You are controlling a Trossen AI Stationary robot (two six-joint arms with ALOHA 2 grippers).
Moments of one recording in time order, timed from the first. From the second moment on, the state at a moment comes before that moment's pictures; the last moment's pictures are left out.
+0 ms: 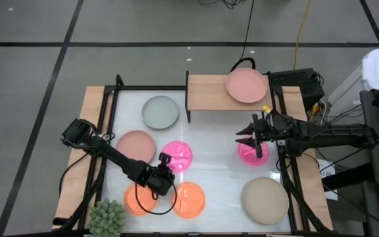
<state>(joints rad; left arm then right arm) -0.50 1.79 0.92 -0.30 -0.50 0.02 -0.06 0.54 0.37 -0.14 -0.08 0.19</state>
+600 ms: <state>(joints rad) -0.48 1.63 0.93 -0.31 -0.55 0.17 -0.06 0.49 0.37 -0.16 -0.08 0.20</state>
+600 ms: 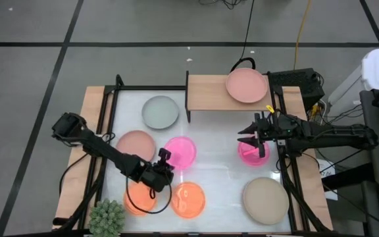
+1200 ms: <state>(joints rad) -0.33 1.46 1.01 -0.22 -0.54 0.58 -0.06 0.49 0.37 -0.29 -0.13 0.20</state>
